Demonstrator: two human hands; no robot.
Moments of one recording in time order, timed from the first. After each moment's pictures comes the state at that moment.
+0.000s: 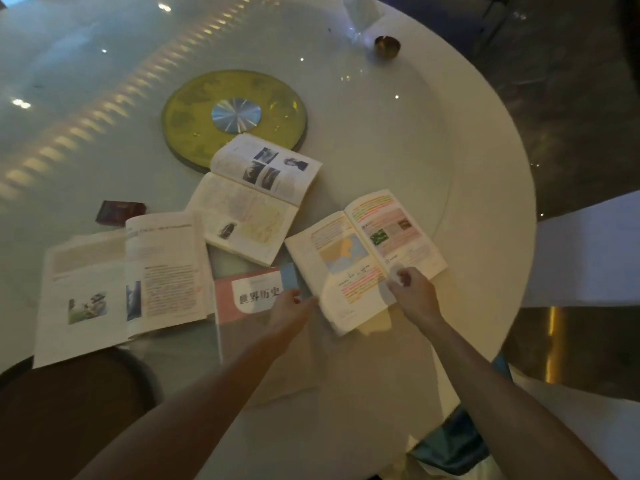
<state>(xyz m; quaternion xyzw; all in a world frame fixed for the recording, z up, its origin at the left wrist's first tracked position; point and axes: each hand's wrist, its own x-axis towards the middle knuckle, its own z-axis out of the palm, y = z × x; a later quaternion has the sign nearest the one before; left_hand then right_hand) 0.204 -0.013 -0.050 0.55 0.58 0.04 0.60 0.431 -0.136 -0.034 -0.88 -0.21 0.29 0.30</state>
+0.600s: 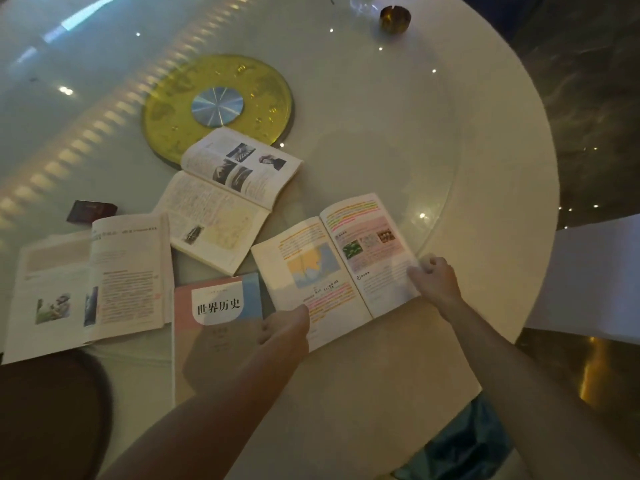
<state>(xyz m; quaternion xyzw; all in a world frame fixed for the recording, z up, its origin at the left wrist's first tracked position) 0.311 -0.039 -0.073 0.24 0.81 0.04 0.53 0.585 -0.128 -0.075 -0.89 -0.16 0.34 0.27</state>
